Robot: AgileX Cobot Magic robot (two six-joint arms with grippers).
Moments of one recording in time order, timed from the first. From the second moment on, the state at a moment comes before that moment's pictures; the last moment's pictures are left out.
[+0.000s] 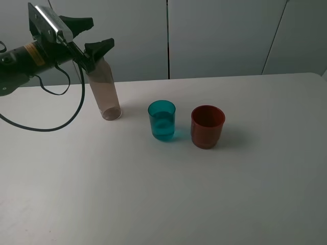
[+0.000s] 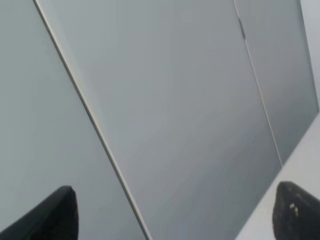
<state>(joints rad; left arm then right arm) -0.03 1.96 -1.03 0.89 -1.16 -0.22 0.05 0.00 -0.51 0.09 1.11 -0.03</state>
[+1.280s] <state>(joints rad) -0.35 1.91 -0.74 0.83 -0.81 -0.44 0.05 0.00 -0.51 0.09 1.11 -0.03</state>
